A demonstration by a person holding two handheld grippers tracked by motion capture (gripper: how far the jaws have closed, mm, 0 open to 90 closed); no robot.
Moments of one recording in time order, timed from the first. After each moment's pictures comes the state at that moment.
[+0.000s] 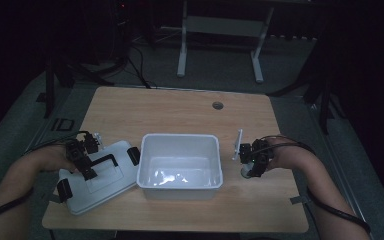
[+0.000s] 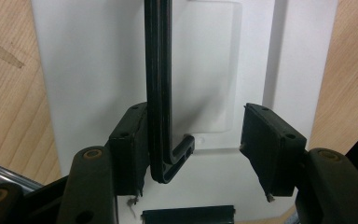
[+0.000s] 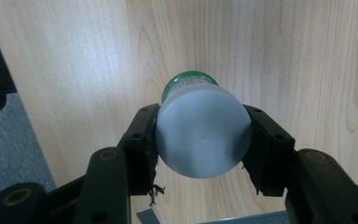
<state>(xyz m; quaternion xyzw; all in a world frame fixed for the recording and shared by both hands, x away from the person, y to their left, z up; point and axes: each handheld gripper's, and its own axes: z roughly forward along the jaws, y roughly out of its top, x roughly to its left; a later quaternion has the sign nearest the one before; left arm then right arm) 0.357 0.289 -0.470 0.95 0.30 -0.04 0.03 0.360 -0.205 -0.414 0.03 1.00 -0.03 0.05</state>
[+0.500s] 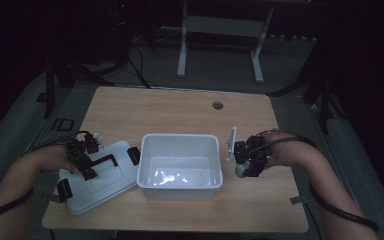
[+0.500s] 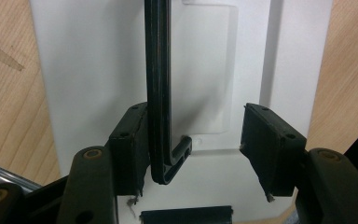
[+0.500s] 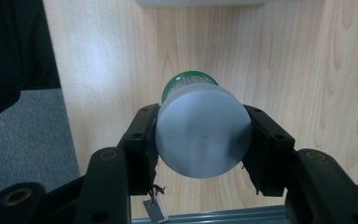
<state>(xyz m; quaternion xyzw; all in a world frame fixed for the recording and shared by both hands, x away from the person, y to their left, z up) 0.356 0.287 -0.469 0.95 0.30 -0.04 0.04 0.334 -0.177 -0.364 -0.01 1.00 -0.02 0.06</state>
